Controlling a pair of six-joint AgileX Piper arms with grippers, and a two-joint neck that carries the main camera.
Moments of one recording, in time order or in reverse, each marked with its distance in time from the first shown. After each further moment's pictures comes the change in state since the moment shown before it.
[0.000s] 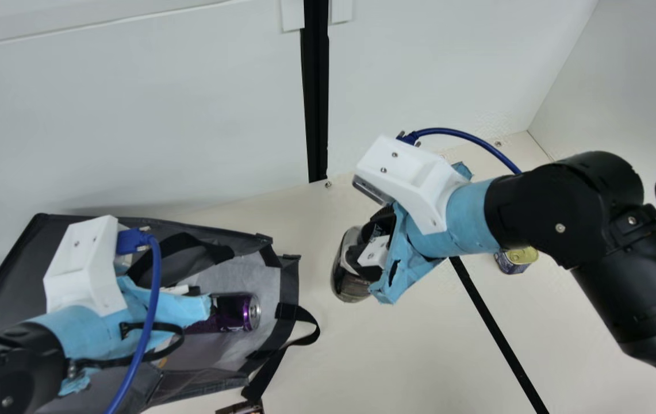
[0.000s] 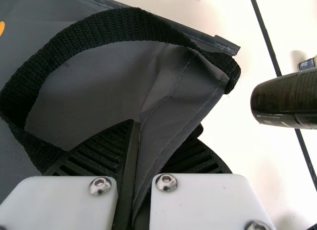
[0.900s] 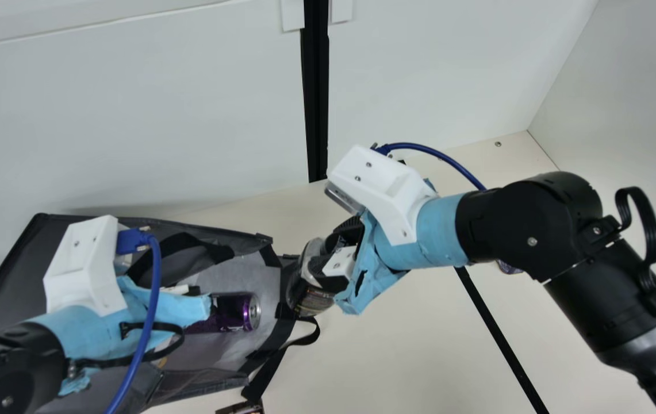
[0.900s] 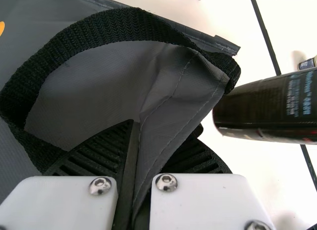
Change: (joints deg) left arm 0.0 0.0 0.0 0.0 0.0 0.0; right arm 3.9 0.0 5.6 6.6 -7.5 1.5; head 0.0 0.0
